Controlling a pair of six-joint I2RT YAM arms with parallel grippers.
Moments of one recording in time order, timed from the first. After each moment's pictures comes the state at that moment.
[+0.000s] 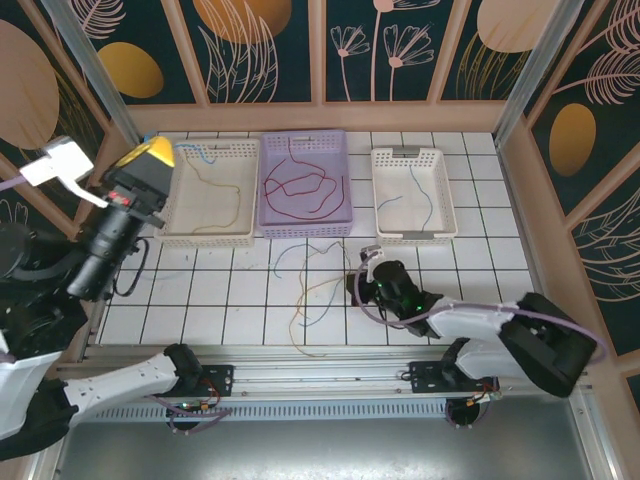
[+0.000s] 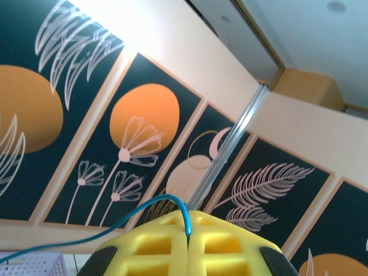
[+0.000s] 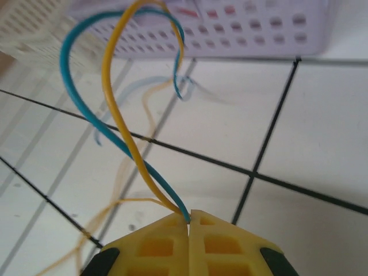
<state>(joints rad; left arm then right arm) -0.92 0.86 1.56 -0.38 -0.37 -0.47 0.85 1.12 0.26 0.40 0.03 0.54</state>
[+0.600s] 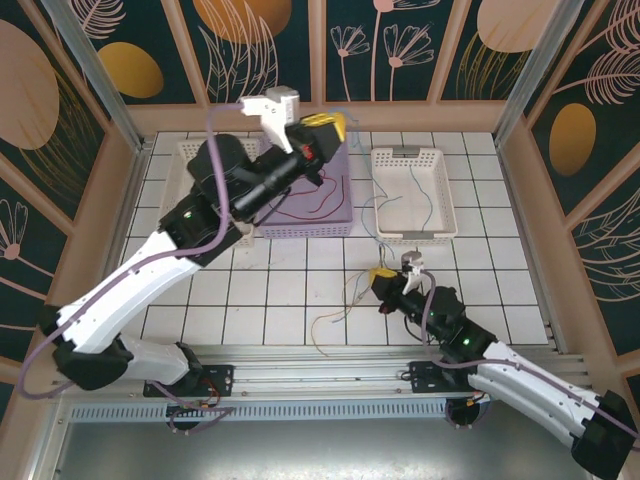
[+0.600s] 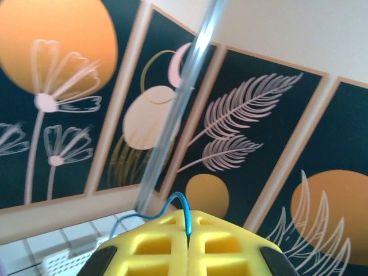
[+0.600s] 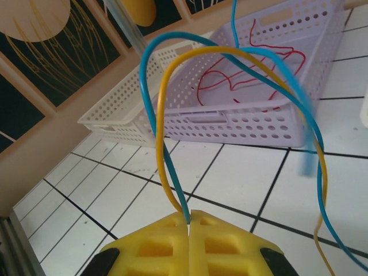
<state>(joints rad) -0.92 1.39 1.67 -0.05 -0.03 -0.39 0.84 0.42 0.08 0.19 0.07 0.50</state>
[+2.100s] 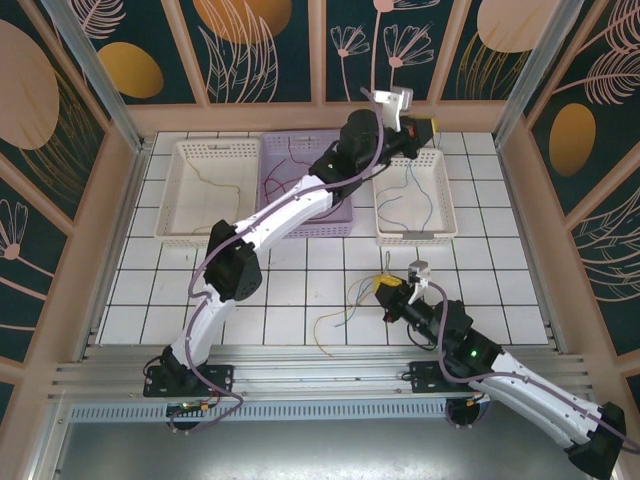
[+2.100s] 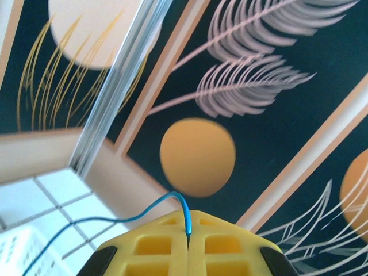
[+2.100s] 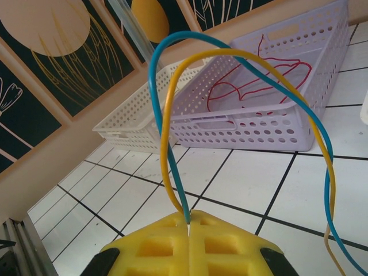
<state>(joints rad) -0.83 2.32 2.17 0.16 0.23 -0.60 0.92 0.17 0.01 0.09 0.14 0.50</state>
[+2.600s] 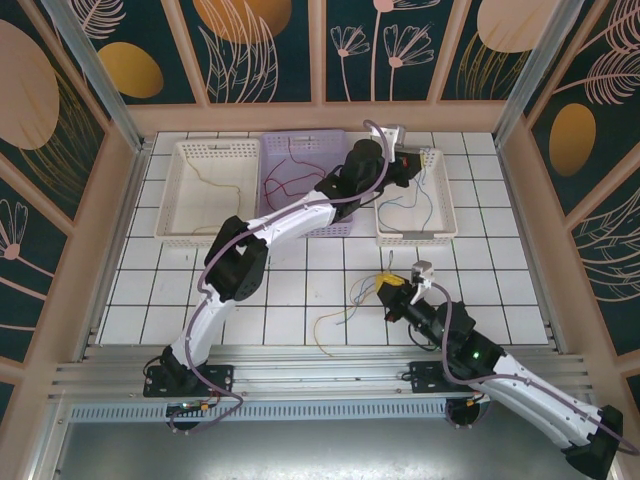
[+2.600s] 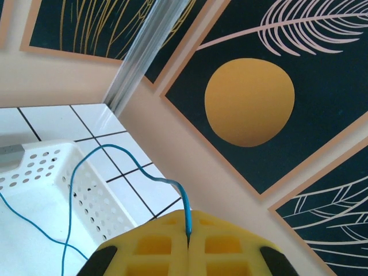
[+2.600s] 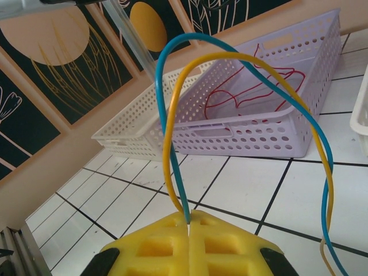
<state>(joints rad) -0.83 2.32 2.02 0.21 0.19 -0.63 0.92 0.13 0.01 0.07 0.16 0.50</state>
